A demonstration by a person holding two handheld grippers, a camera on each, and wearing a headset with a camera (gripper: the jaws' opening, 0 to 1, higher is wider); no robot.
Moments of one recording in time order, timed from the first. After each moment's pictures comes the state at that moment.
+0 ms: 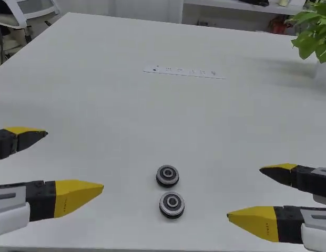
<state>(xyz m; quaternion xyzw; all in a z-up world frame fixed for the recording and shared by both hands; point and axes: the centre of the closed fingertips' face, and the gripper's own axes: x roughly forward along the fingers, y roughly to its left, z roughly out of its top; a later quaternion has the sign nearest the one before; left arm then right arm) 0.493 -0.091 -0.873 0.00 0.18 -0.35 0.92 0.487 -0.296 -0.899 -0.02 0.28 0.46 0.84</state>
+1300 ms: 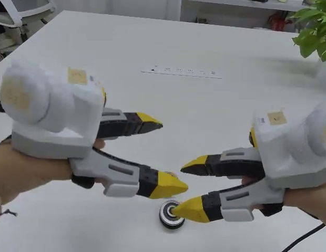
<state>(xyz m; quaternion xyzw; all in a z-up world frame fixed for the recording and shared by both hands) 0.538 -0.223 -0.910 0.11 0.14 -0.57 0.80 0.512 -0.219 -0.964 -0.13 0.26 0.64 0.72</state>
